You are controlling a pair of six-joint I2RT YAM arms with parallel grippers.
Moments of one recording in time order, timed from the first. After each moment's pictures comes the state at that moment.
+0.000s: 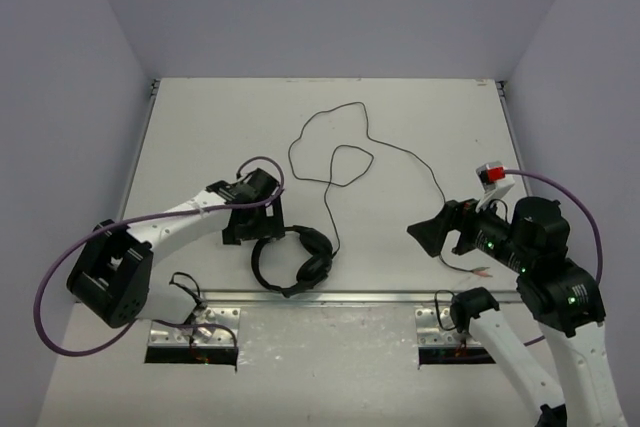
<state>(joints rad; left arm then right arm) -0.54 1.36 0.81 -0.74 -0.18 -0.71 0.28 0.47 0.94 -0.90 -0.33 0.32</state>
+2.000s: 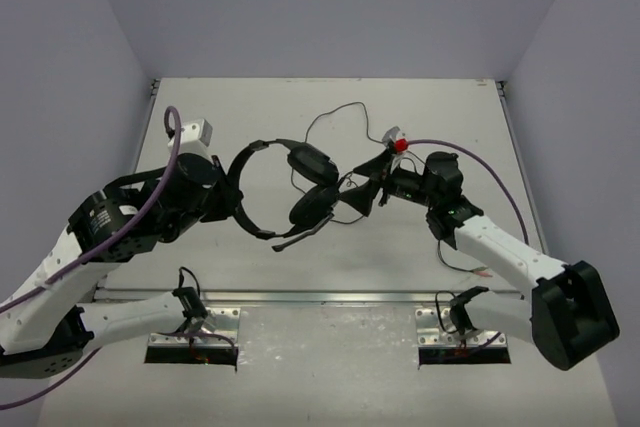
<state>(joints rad) -0.90 0.94 1.46 -1.28 -0.51 -0.86 0.42 1.14 0.53 0.49 -0.68 0.20</state>
